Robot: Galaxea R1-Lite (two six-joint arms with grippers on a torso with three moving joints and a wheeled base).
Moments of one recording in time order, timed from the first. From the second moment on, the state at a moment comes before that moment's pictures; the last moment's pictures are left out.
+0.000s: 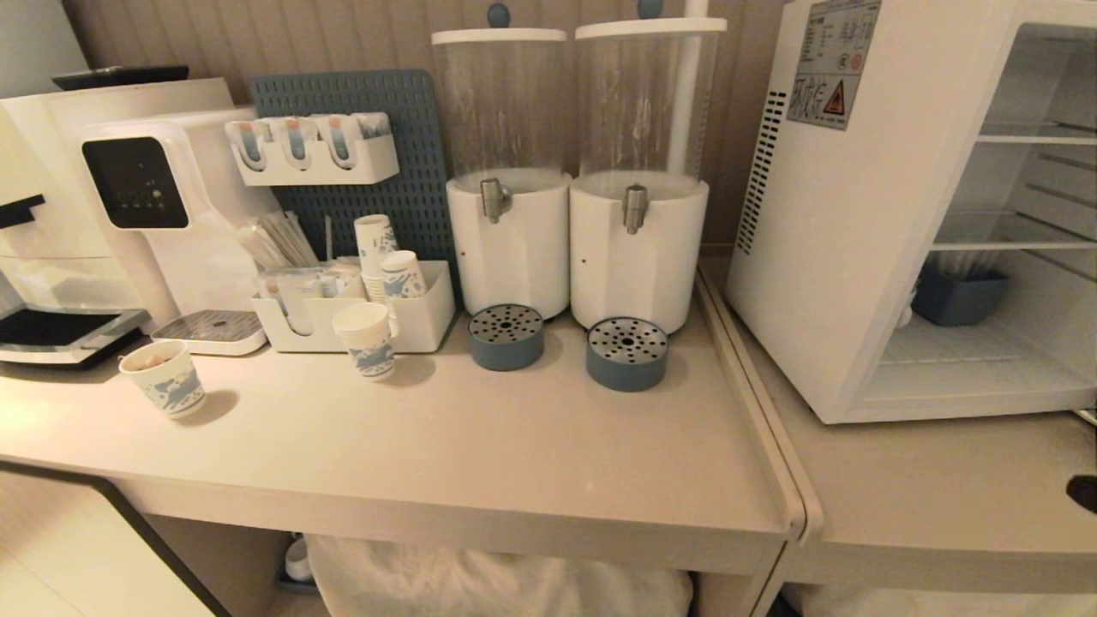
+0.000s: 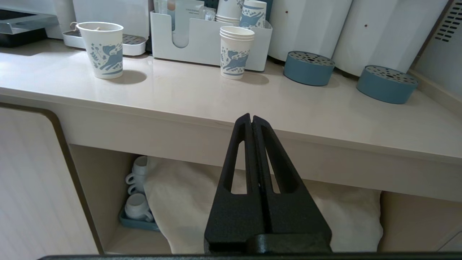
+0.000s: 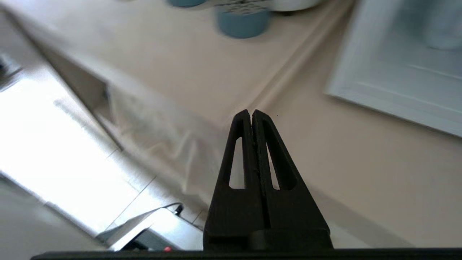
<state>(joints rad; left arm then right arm) 0.00 0.00 0.00 -0.13 -0.01 -0.15 -0.35 0.76 -0.49 0.12 0.83 -0.29</state>
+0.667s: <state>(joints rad) 0.00 0.00 0.00 -0.13 -0.01 -0.15 0.00 0.20 -0.32 0.16 0.10 0.00</state>
